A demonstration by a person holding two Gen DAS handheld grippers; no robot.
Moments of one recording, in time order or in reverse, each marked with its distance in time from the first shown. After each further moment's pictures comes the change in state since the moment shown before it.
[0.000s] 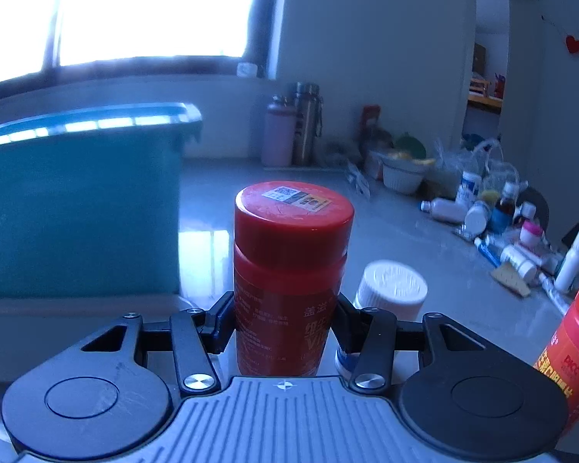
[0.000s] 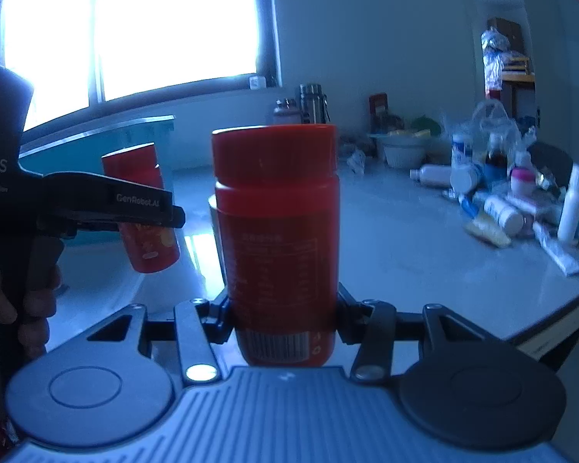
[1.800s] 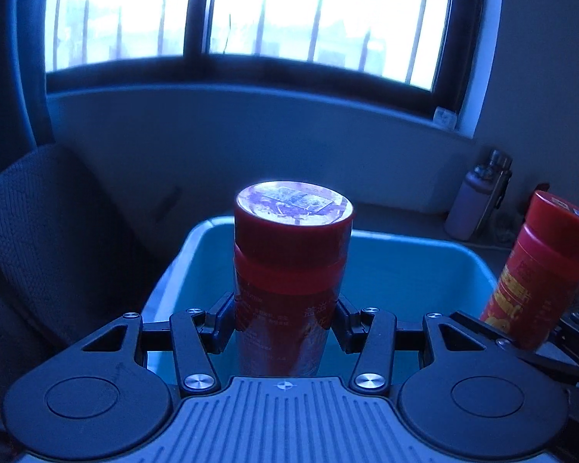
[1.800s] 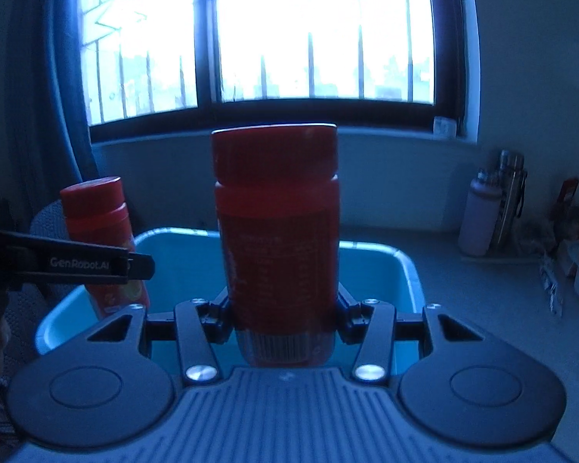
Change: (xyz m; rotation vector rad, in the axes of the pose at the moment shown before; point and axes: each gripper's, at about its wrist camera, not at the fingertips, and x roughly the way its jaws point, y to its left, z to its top) left arm 0.026 0.270 0.208 -0.184 0.129 0.291; right arm 0.200 0.218 0.215 -0.160 0.107 0.290
